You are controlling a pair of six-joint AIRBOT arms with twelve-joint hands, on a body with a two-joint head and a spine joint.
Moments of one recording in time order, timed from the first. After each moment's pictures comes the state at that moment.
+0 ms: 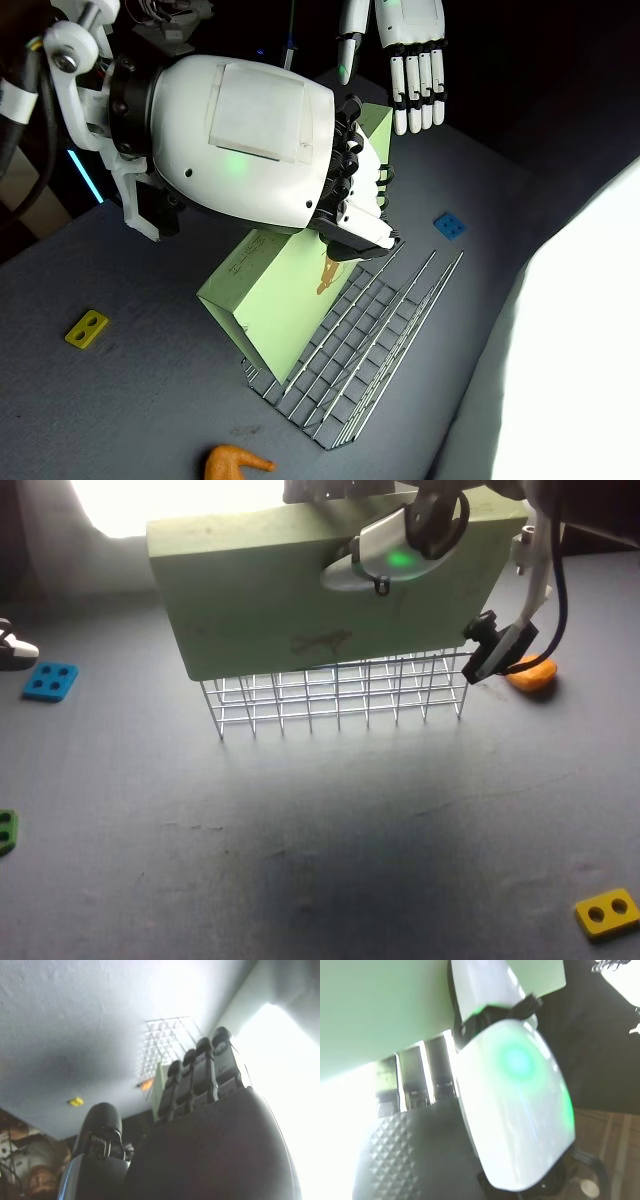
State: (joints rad) left arm -0.15 -0.43 0.95 3.00 -0.86 -1.78; right arm 0.05 -1.19 1.02 1.58 0.24 -2.39
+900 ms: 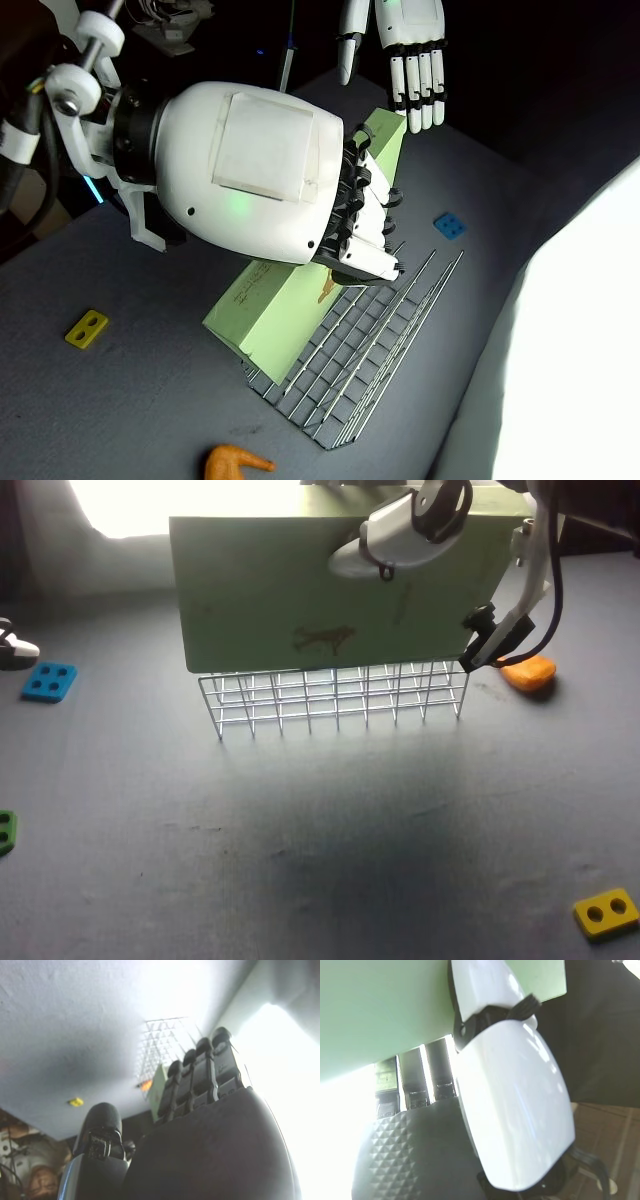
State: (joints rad) left arm -0.15 -0.43 0.95 3.00 -0.86 -1.78; right arm 0.03 -1.22 1.09 1.58 0.26 -2.33
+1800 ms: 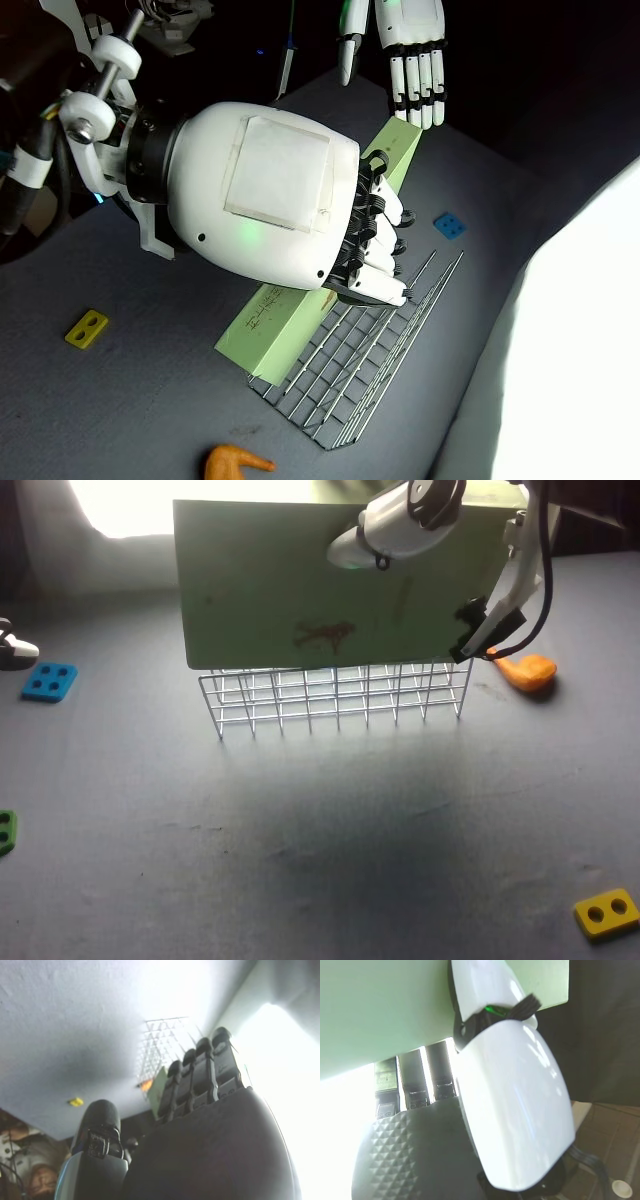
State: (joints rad) left arm -0.15 -0.43 0.95 3.00 -0.86 -1.78; right arm 0.05 -1.24 1.12 1.60 0.28 -2.29
